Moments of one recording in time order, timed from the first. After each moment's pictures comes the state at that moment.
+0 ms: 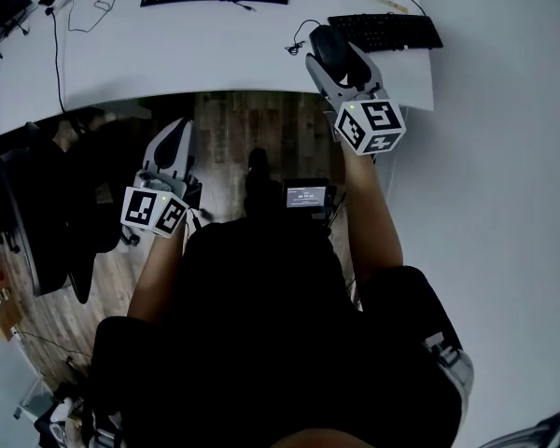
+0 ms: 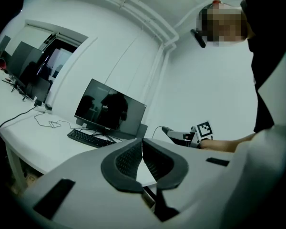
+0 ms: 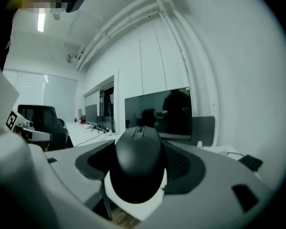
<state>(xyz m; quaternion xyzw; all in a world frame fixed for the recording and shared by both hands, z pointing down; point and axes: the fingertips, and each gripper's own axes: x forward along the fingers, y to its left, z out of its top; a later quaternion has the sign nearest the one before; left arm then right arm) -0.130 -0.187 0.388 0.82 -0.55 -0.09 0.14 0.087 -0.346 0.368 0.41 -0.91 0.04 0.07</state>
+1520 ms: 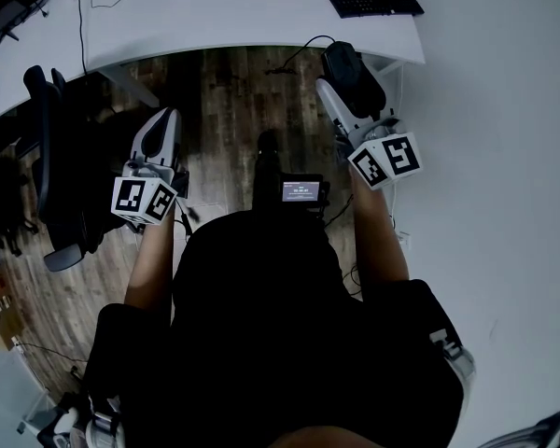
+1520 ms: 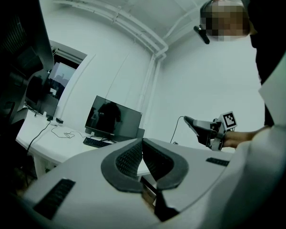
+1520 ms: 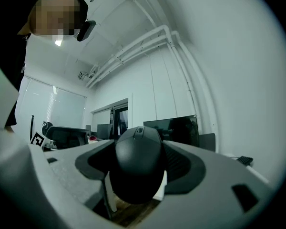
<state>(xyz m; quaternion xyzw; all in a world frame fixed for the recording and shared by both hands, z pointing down) -0.199 -0.009 0.362 0.83 -0.54 -0.09 0.09 0.065 -0.075 0.279 0.41 -0.91 0.00 -0.03</state>
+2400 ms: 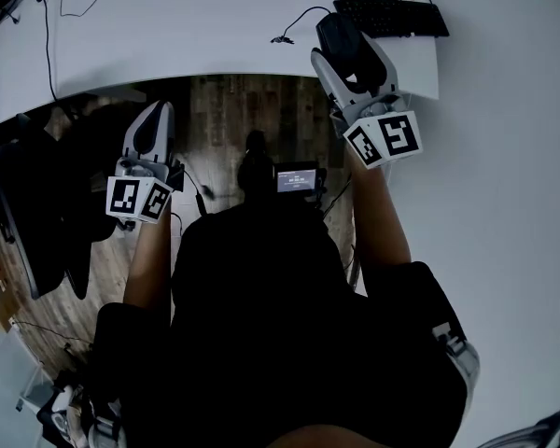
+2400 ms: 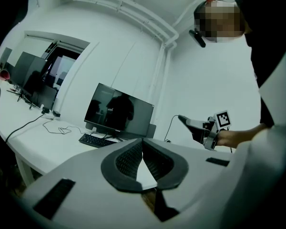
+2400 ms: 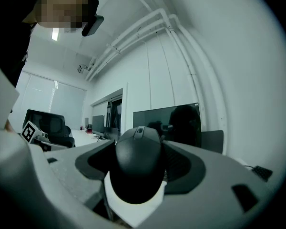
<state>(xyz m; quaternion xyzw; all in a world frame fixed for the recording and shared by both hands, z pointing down) -0.172 -0.192 0.395 0.80 -0.58 -0.07 0.12 0.071 -0.308 0.318 0.38 -0.92 -0.01 0.01</state>
